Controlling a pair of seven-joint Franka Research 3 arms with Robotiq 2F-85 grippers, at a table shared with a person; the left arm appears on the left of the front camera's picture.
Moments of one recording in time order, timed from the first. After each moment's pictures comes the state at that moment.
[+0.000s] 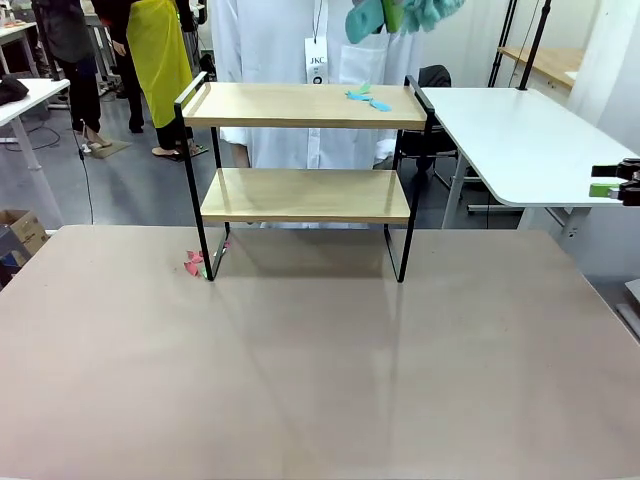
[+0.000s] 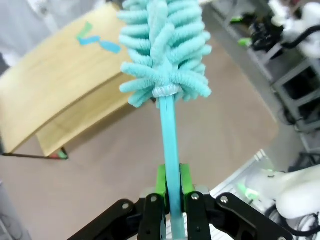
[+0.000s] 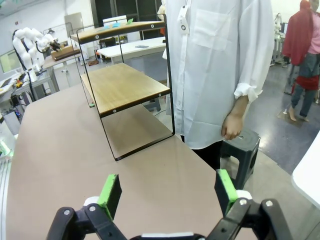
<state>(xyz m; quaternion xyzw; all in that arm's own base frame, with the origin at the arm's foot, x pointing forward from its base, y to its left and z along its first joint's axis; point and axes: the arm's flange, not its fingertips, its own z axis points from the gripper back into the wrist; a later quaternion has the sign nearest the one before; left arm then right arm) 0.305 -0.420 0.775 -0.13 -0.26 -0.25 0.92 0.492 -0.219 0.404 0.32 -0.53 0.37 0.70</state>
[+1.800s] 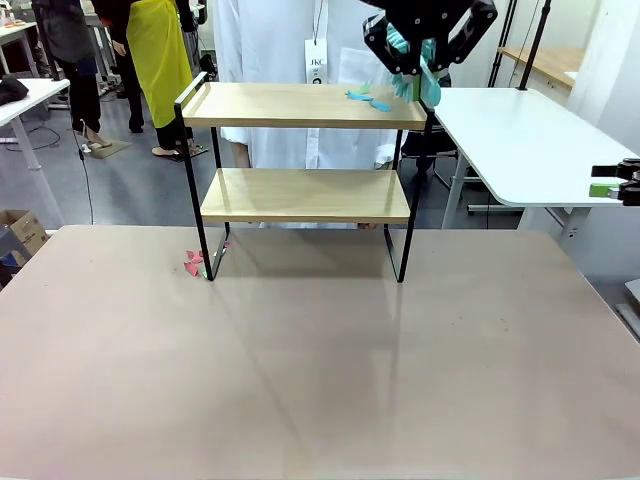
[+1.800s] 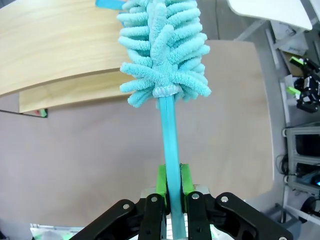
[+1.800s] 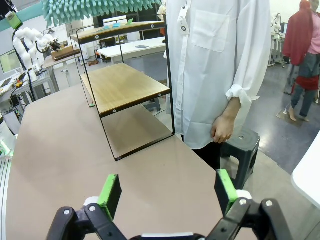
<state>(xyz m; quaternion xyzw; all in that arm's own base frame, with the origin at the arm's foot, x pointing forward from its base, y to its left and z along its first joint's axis) 0.371 -0.511 0.705 -0.10 -0.21 -0.03 0.97 0.492 -0.219 0.404 0.32 -0.53 0.37 0.70</state>
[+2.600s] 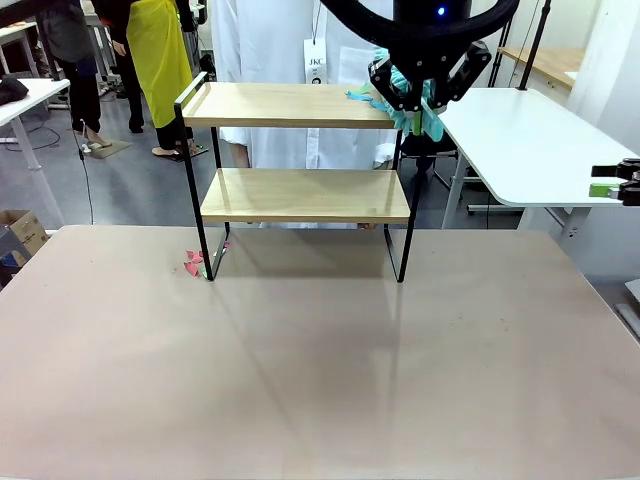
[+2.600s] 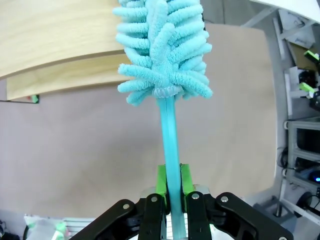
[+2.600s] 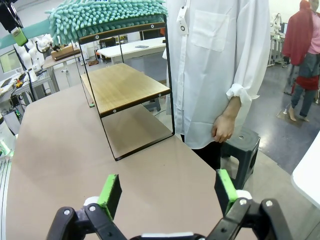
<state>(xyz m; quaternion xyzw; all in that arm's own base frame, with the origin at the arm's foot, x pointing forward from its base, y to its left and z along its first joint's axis) 0.390 -0.522 0.671 -0.09 -0.16 -0.01 0.98 0.492 -0.219 0.404 0.32 -0.53 0.37 0.69</state>
